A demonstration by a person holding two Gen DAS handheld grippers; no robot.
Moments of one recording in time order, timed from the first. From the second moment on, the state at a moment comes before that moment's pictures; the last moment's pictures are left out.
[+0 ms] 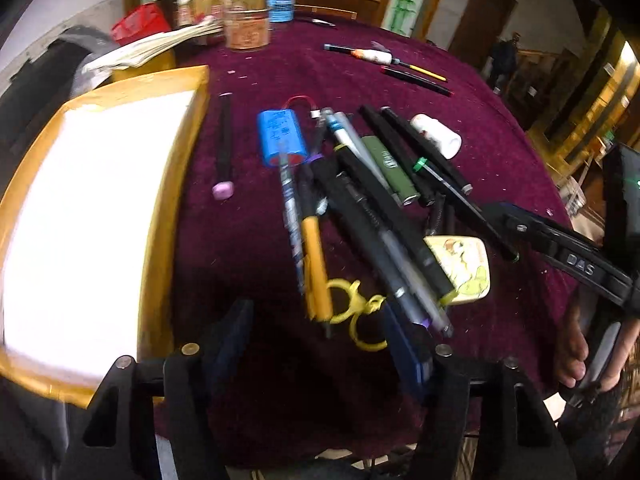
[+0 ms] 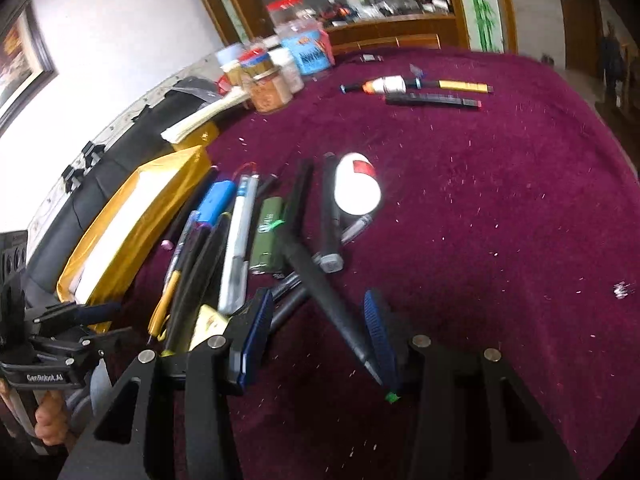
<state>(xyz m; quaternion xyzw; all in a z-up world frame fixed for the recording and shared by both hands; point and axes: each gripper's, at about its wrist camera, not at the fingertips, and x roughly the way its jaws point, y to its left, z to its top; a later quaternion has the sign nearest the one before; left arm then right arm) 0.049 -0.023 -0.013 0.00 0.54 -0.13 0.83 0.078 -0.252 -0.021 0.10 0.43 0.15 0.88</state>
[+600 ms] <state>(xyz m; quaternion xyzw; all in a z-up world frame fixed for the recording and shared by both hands) 0.054 -0.016 -0.035 -0.01 0.56 -0.14 0.81 0.062 -0.207 -0.038 0.05 0.44 0.16 0.88</state>
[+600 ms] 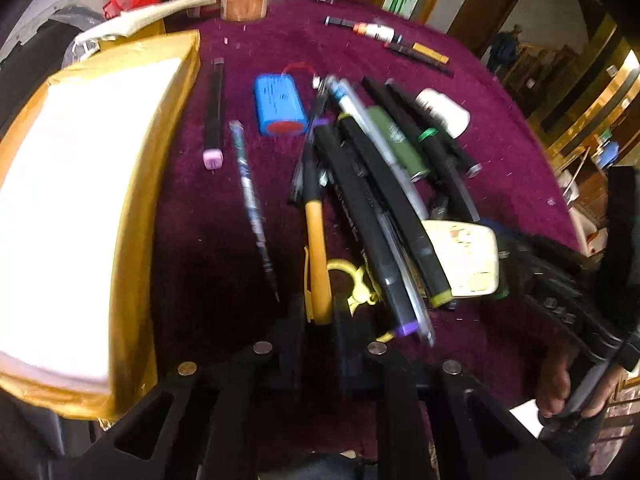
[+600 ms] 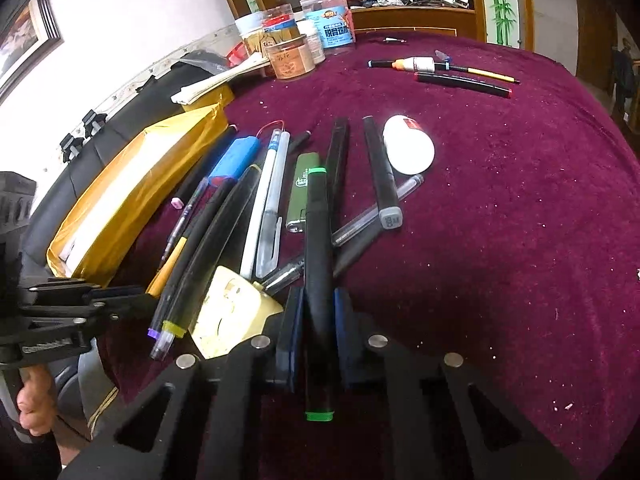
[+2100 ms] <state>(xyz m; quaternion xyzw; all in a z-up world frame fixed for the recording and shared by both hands) 0.053 0.218 -0.010 -0.16 0.48 0.06 0.86 0.101 0.079 -0.022 -0.04 0.45 0.31 0.84</state>
